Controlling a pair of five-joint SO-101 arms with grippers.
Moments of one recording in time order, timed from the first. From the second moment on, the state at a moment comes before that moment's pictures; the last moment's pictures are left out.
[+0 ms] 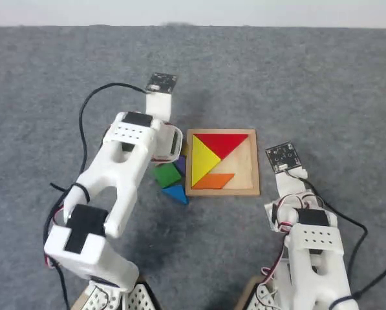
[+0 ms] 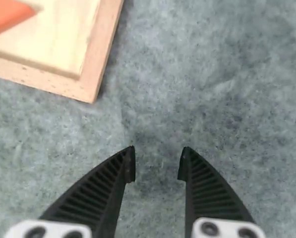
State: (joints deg) left arm 6.4 7.5 22.5 59.8 8.0; right arm 0.5 -50.4 80.1 46.2 20.6
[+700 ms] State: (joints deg) left arm 4.9 21.1 12.1 59.8 8.5; right arm 0.5 -50.4 80.1 46.2 20.6
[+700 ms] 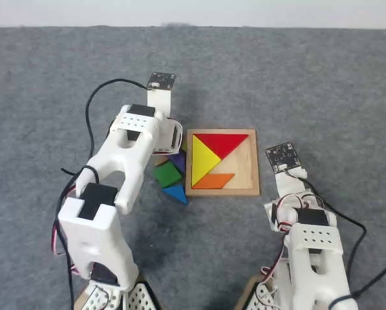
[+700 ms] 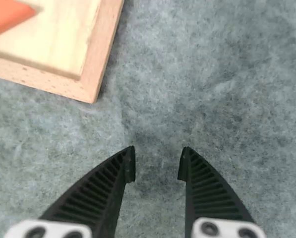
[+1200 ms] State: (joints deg) left arm 5.3 16.7 12.5 64.0 5.1; right arm -0.6 -50.4 80.1 46.2 20.6
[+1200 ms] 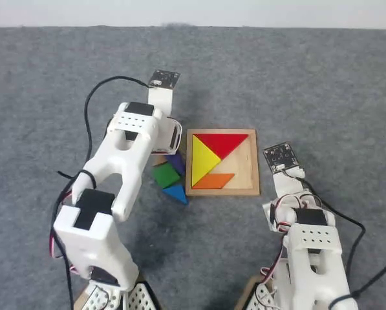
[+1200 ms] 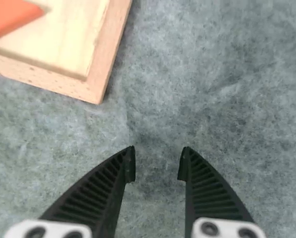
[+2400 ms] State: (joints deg) left arm 9.1 10.7 16.0 65.4 -6.9; right arm -0.7 -50.4 80.1 46.2 20.7
